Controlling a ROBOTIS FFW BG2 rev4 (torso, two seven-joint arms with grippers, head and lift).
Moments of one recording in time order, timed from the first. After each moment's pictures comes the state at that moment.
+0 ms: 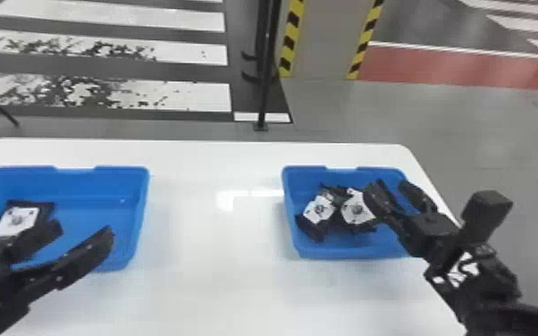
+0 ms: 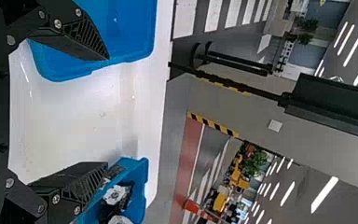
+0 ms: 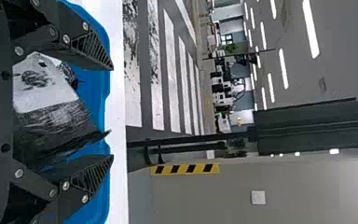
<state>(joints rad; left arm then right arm) 0.50 0.08 0.32 -2.49 0.38 0.89 -0.51 0.24 -0.11 -0.29 -1.84 -0.21 0.20 0.41</state>
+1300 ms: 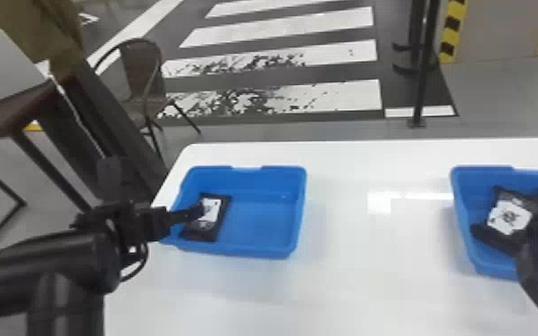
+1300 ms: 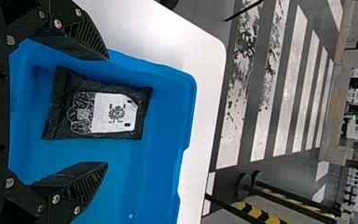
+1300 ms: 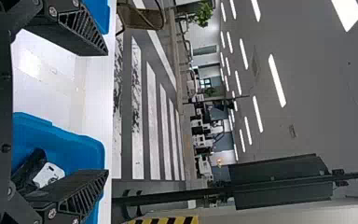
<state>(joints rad) 0.02 0.14 0.43 -2.02 -0.06 1.17 -0.46 0.71 -0.05 -0.12 -2.26 -0.23 0.05 0.42</state>
